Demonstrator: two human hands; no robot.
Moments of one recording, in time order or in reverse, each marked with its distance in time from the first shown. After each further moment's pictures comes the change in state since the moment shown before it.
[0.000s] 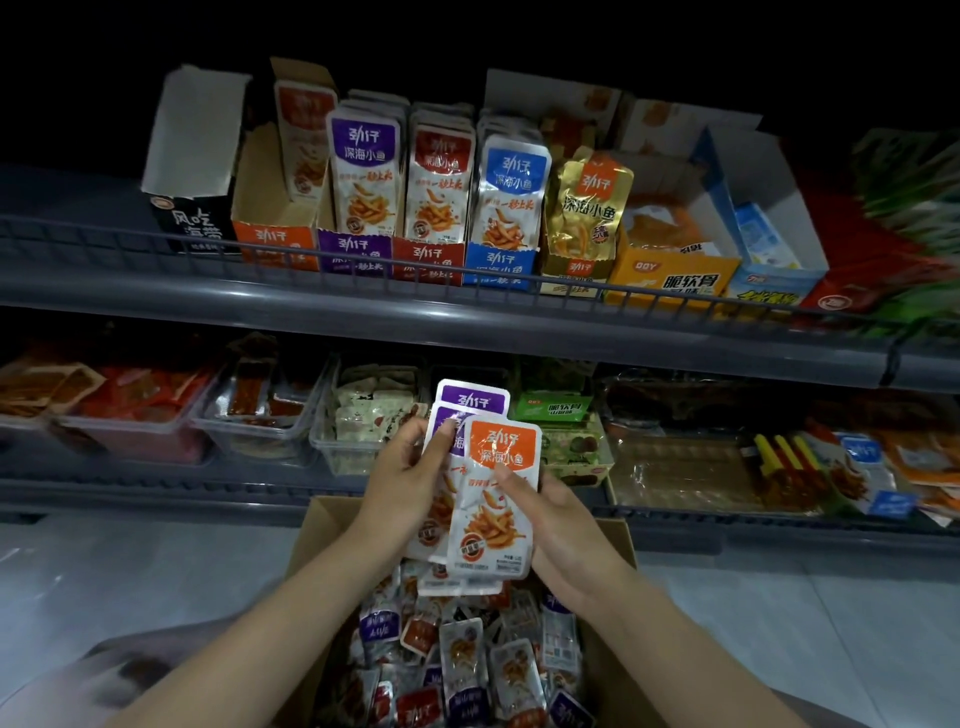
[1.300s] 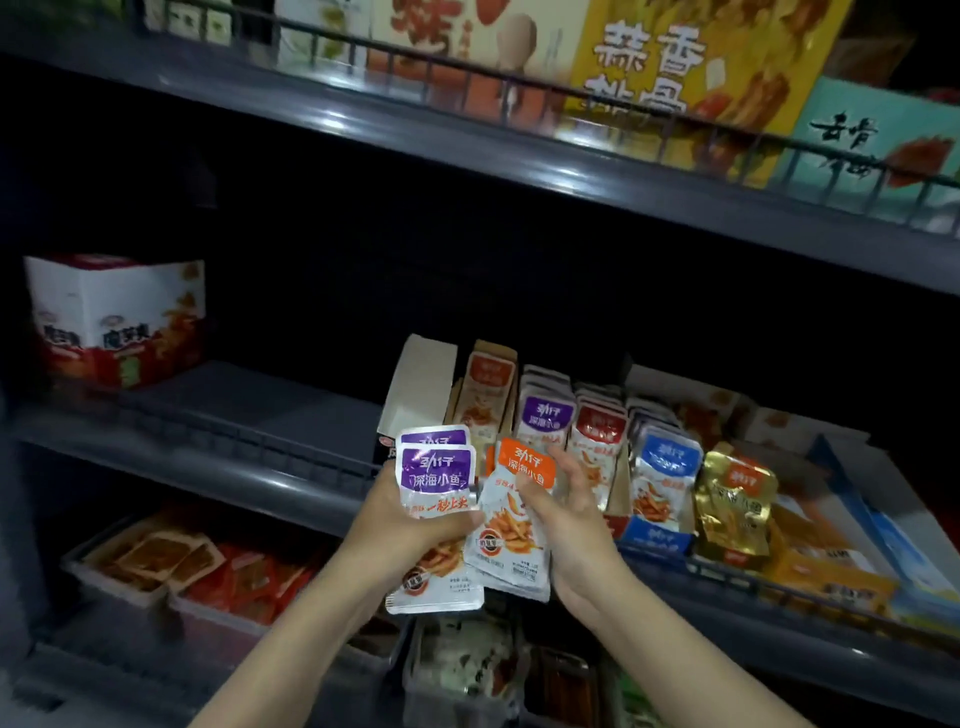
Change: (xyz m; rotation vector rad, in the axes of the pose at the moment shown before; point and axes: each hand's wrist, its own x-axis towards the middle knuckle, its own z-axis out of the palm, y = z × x) left_hand 0.053 0.145 -0.178 0.010 0.114 0.167; right_hand 0.088 -0.138 0.194 -0.112 -0.026 -0.458
